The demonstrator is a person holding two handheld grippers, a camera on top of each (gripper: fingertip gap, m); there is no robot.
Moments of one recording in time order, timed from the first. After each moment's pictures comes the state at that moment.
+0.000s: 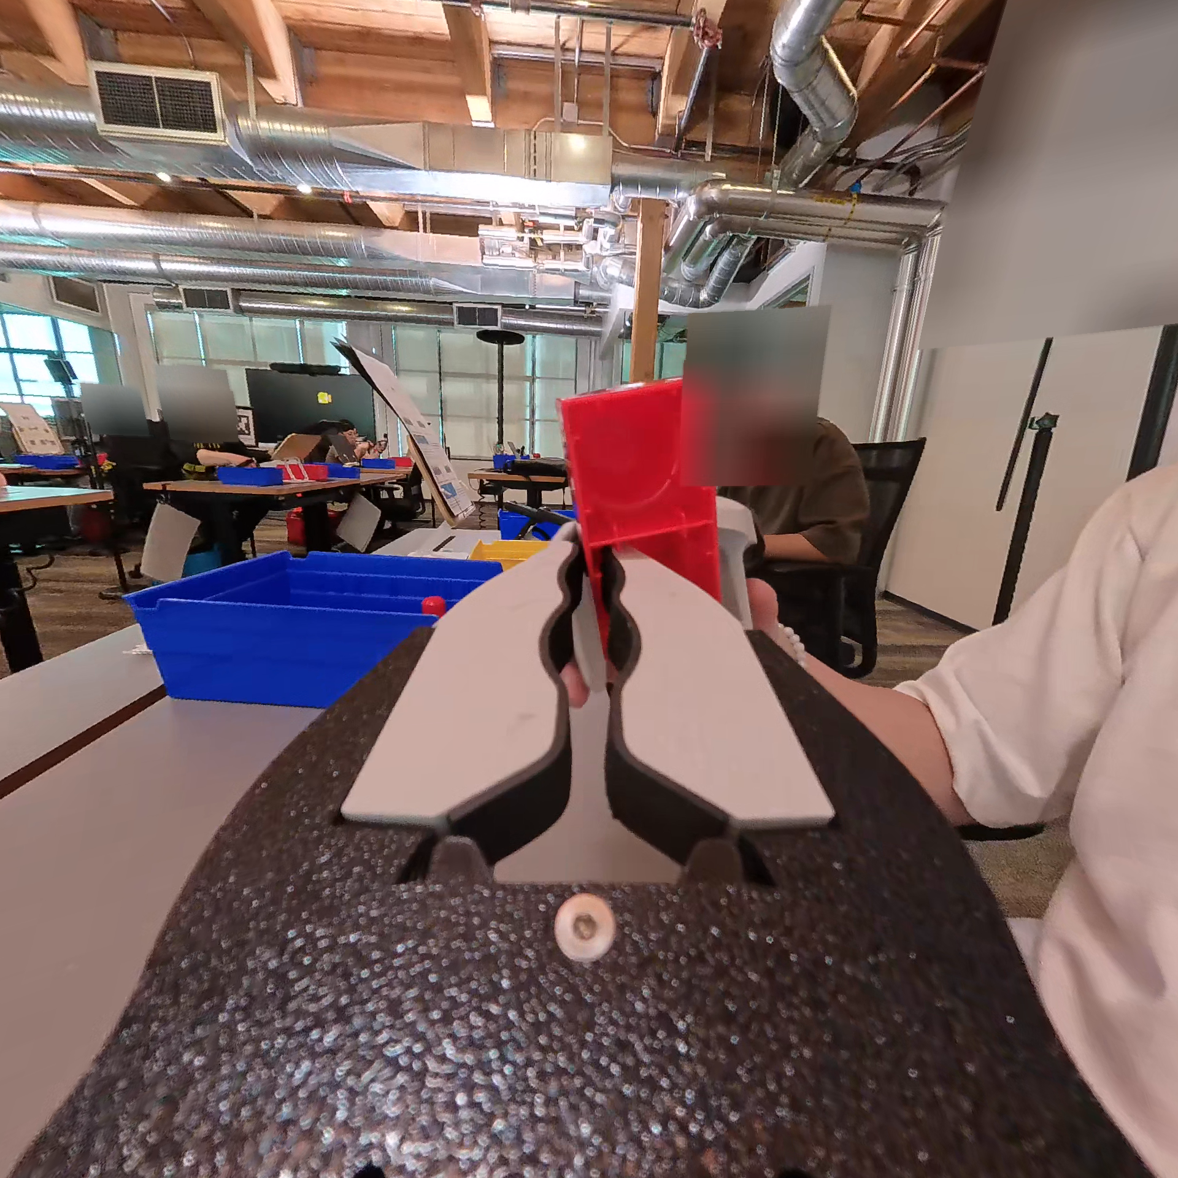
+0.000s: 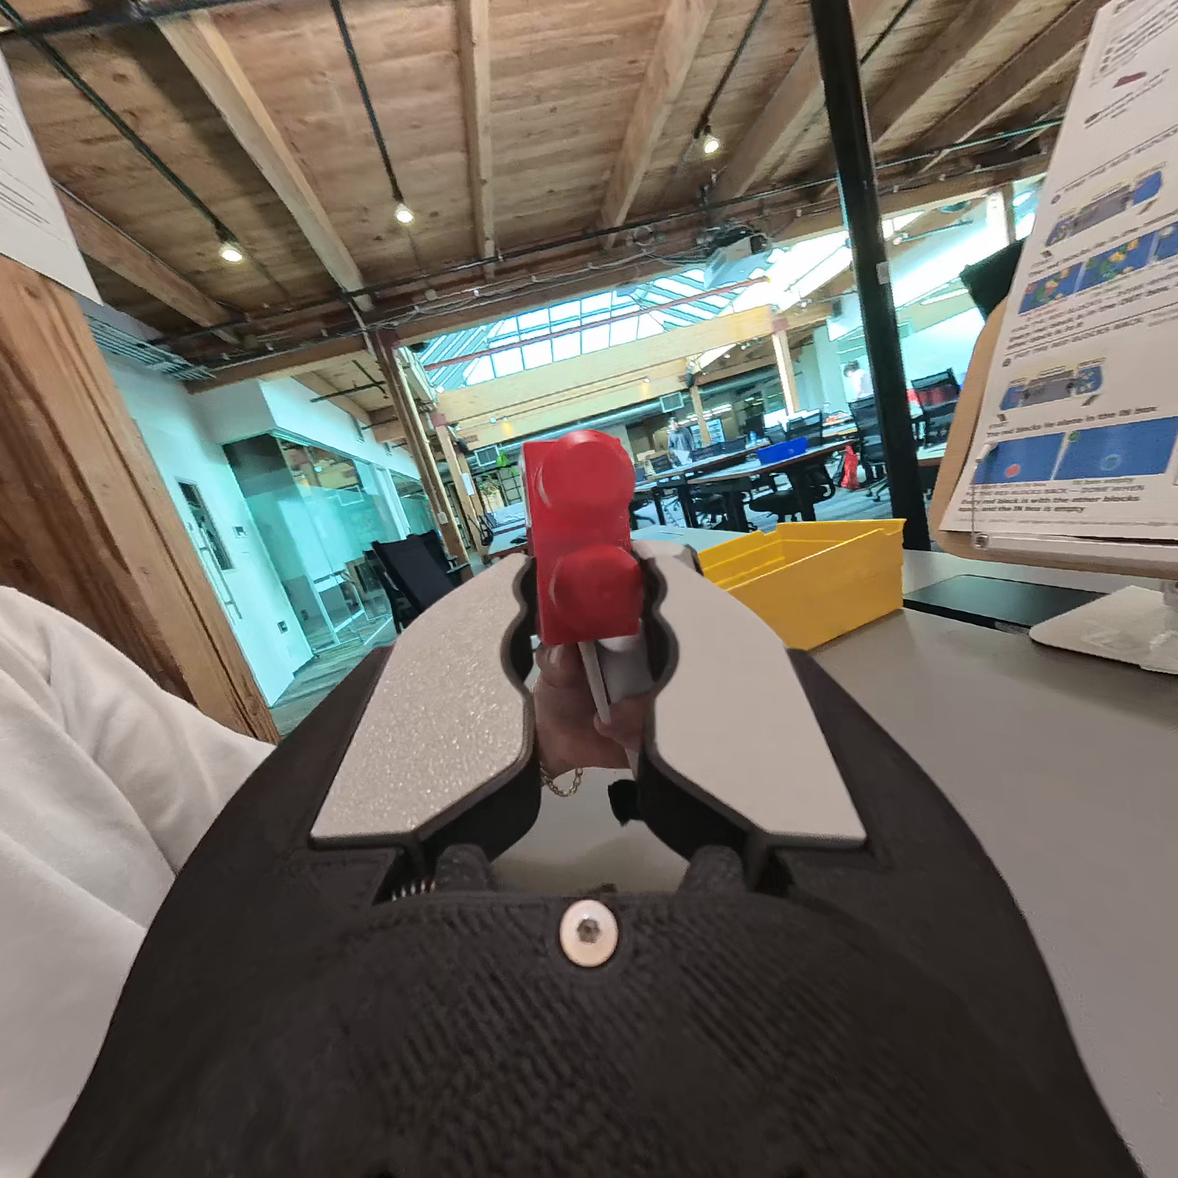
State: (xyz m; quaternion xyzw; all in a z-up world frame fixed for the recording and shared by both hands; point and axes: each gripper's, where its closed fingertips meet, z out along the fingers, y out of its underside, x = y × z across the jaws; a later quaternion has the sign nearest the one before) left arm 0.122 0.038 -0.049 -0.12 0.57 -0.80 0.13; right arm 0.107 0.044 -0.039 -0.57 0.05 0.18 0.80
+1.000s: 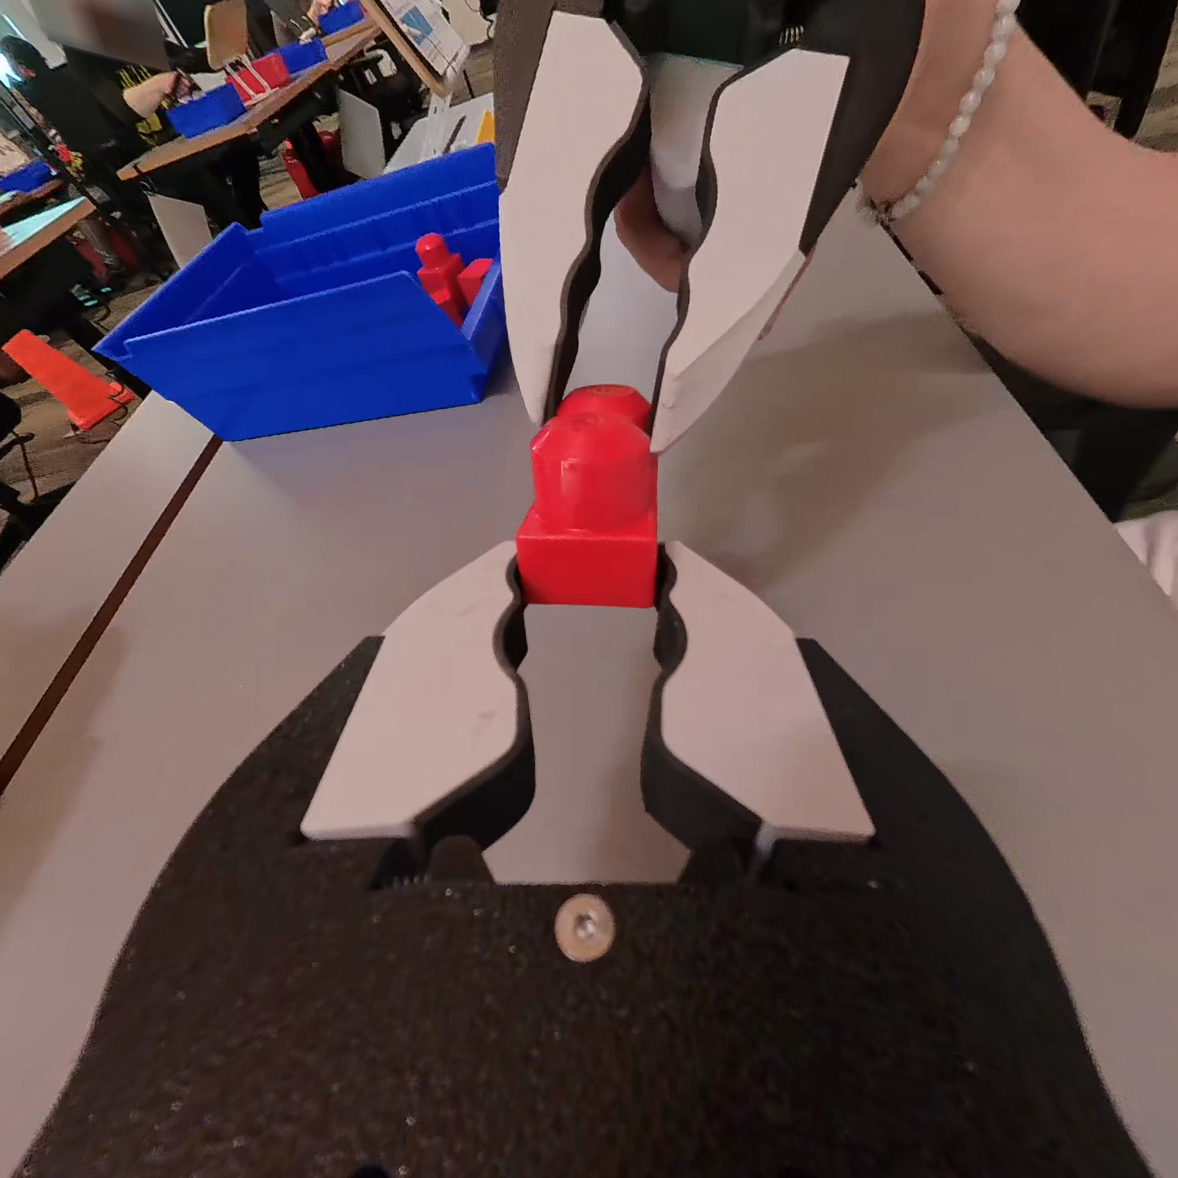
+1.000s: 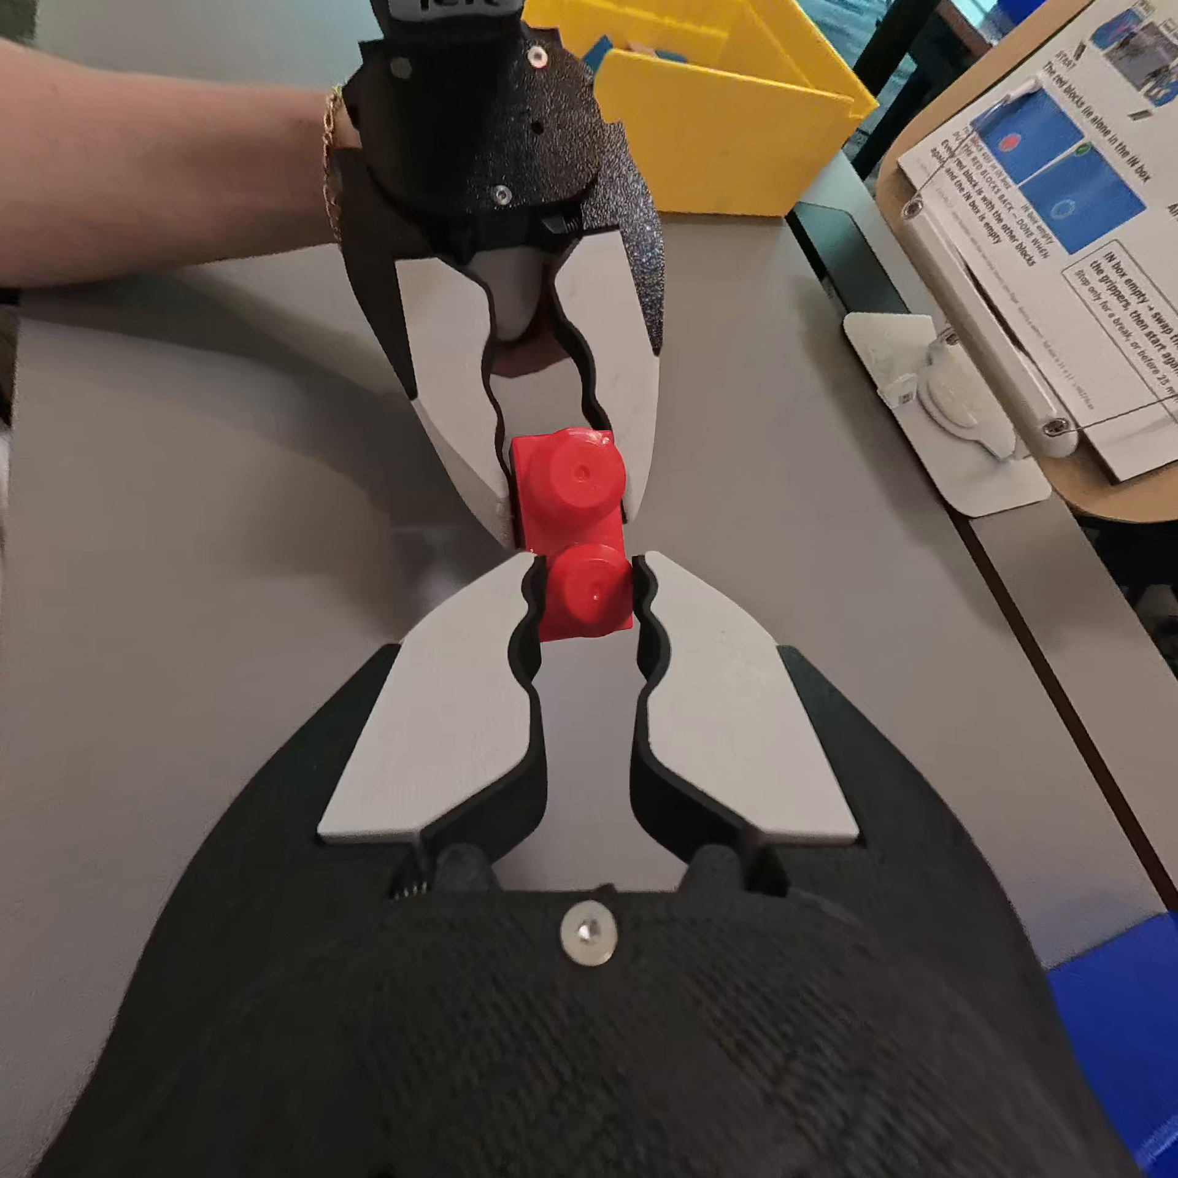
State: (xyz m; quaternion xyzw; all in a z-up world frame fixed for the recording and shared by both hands) left arm 0.127 0.016 -0.164 -0.11 0.82 -0.52 0.22; right arm 0.126 0.004 -0.140 -0.87 -0.13 -0.11 0.47
